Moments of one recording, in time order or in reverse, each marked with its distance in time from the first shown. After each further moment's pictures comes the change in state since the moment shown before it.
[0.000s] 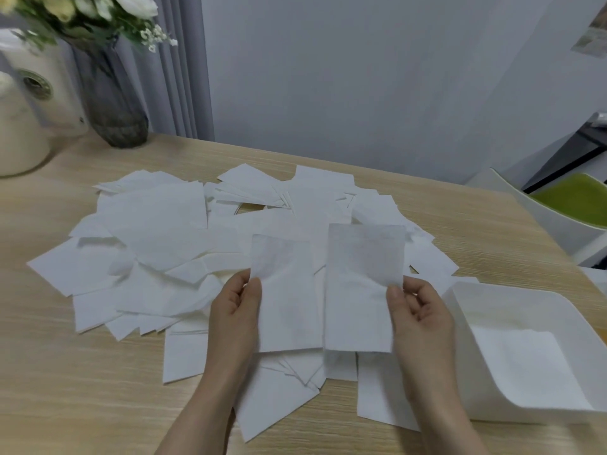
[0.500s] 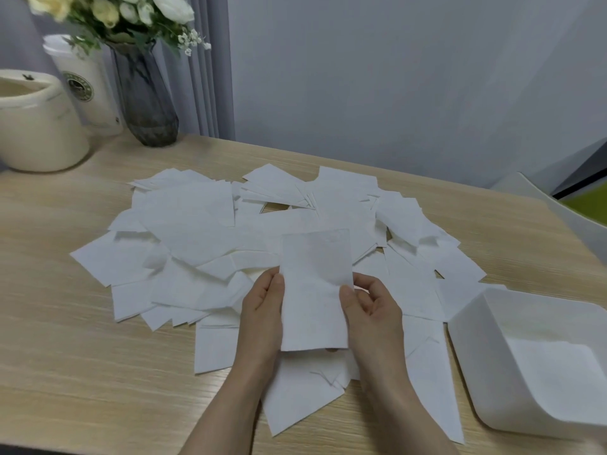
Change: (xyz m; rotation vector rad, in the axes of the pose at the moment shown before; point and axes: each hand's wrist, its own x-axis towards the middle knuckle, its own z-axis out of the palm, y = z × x) left_hand 0.001 0.000 0.000 -0.104 -0.021 -0.063; right_hand -0.018 0.002 0.063 -0.011 -0.221 0.129
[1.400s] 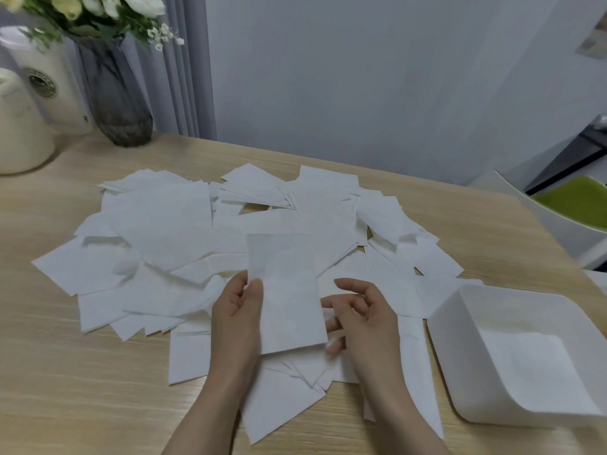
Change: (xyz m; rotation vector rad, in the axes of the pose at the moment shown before) left_hand -0.001 -0.002 -0.002 0.000 0.039 0.014; right_hand 0.004 0.008 -0.020 0.019 0.018 0.007
